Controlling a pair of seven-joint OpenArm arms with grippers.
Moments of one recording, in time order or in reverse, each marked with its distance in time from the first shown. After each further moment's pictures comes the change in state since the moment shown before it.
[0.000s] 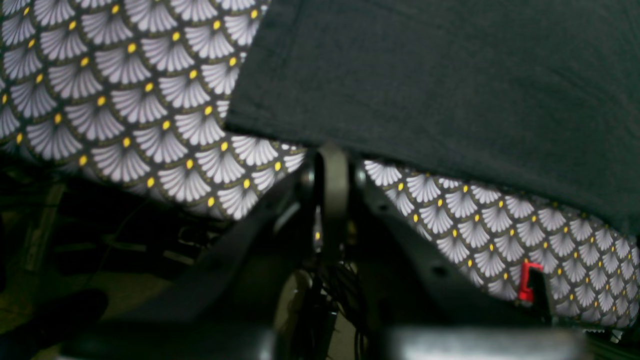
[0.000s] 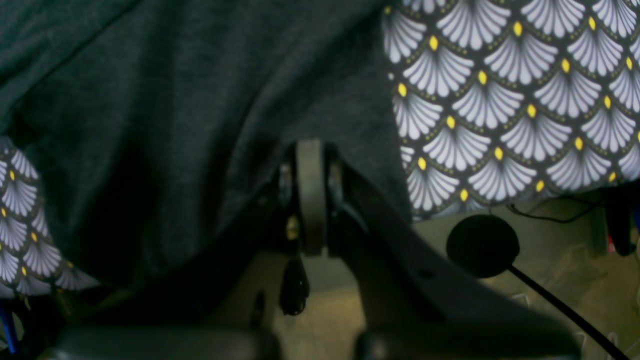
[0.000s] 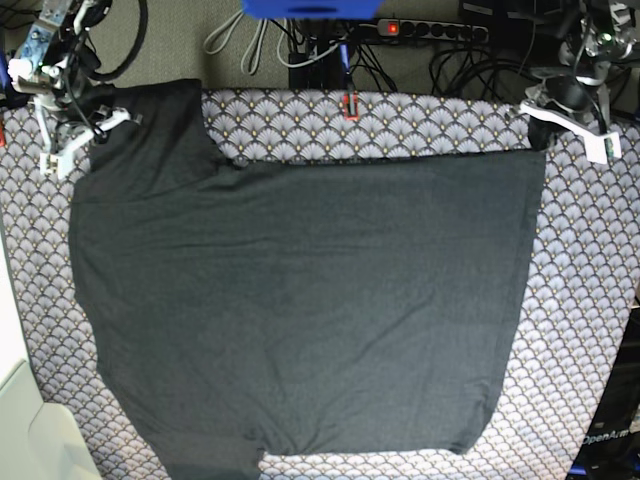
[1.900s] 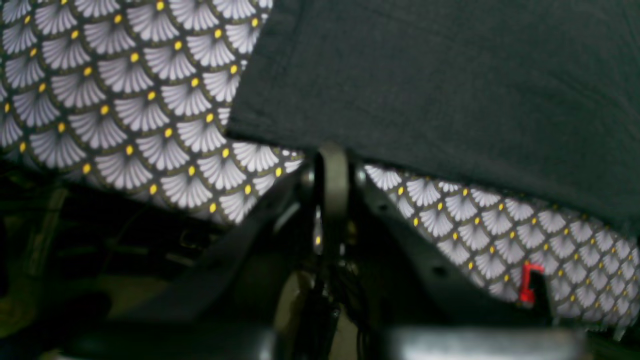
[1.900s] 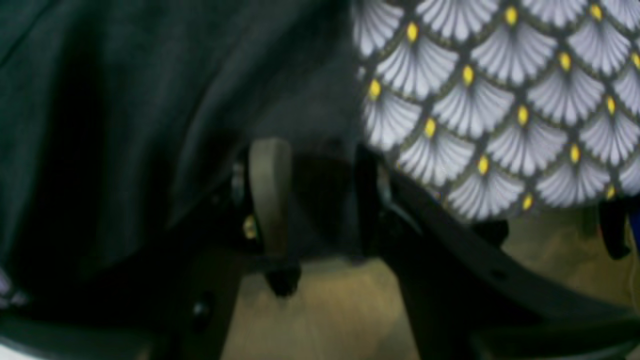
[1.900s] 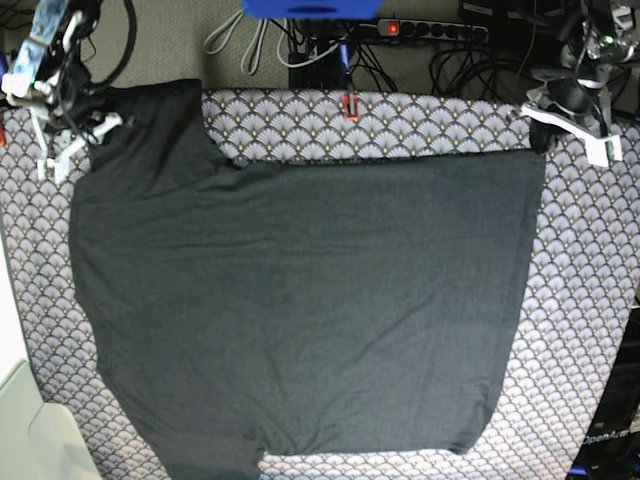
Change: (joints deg) left arm -0.8 -0.5 -0.1 0.0 0.2 0.0 3.1; right arm 3.8 4.5 -0.3 -8.8 -0.4 0.0 -1.1
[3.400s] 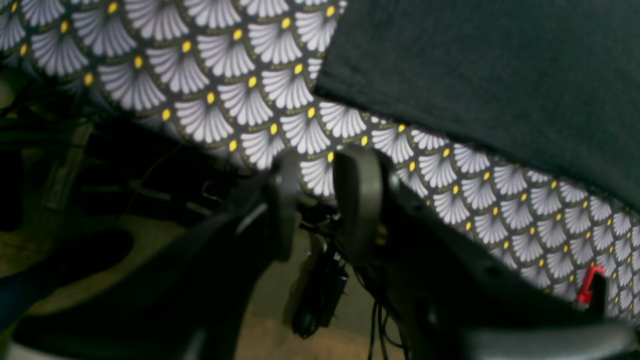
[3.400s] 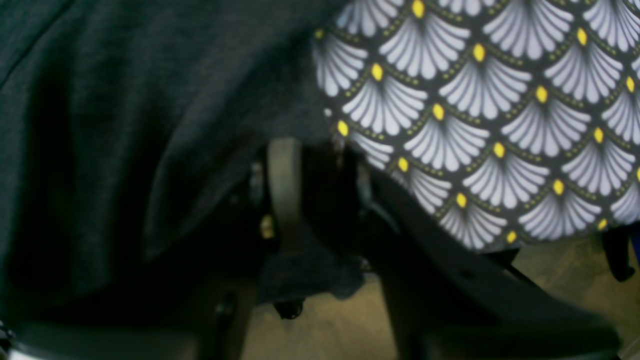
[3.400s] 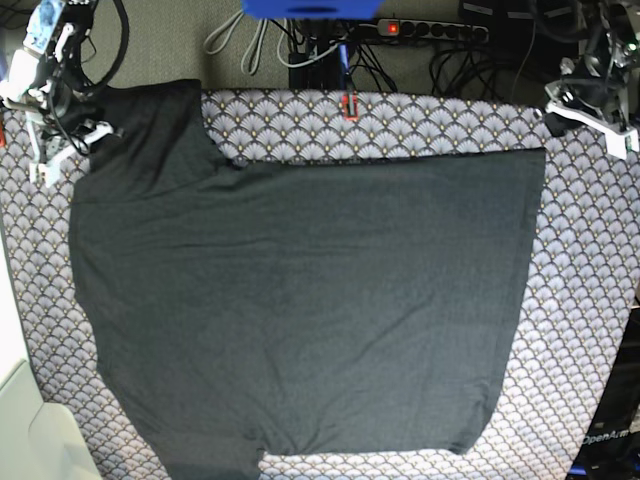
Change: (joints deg) left arm -5.0 2.4 -11.1 -7.9 0.7 -6.1 9.9; right arm 0.8 1.3 0.3 -5.7 1.0 0.0 5.2
